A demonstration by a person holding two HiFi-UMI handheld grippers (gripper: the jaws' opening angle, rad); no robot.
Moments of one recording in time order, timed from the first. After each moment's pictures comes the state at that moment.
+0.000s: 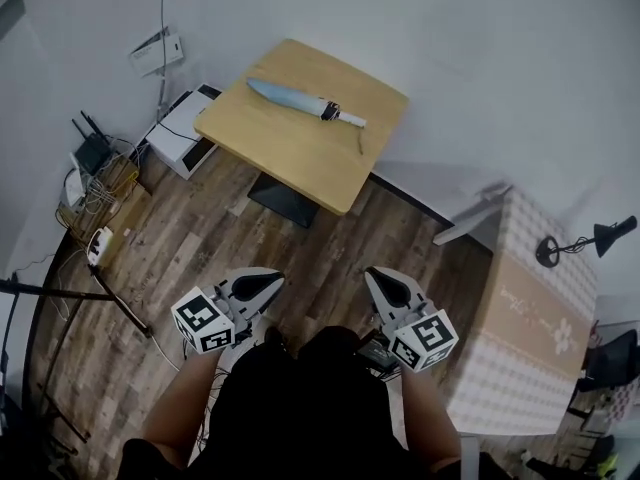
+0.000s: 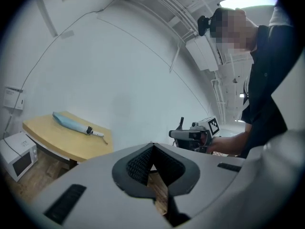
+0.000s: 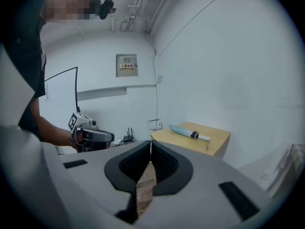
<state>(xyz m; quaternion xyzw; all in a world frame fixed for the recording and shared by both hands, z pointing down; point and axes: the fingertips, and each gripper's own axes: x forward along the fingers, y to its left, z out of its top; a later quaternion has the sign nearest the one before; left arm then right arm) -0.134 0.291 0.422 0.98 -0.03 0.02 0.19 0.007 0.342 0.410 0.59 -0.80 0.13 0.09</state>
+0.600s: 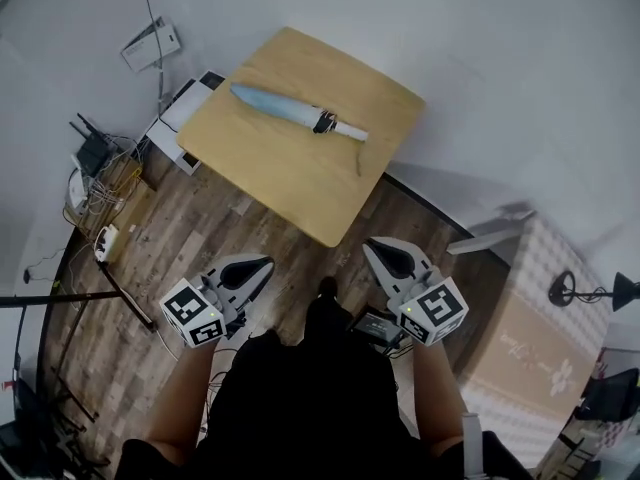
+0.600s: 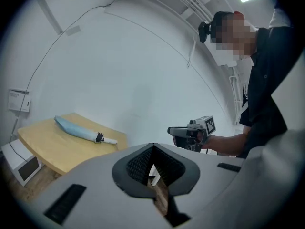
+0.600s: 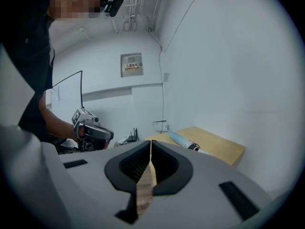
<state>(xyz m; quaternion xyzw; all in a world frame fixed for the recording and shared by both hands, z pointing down) -0.023 0.158 0.425 0.97 -0.11 0.05 0.21 0.132 0.183 0.413 0.50 -0.85 0.12 0.09</state>
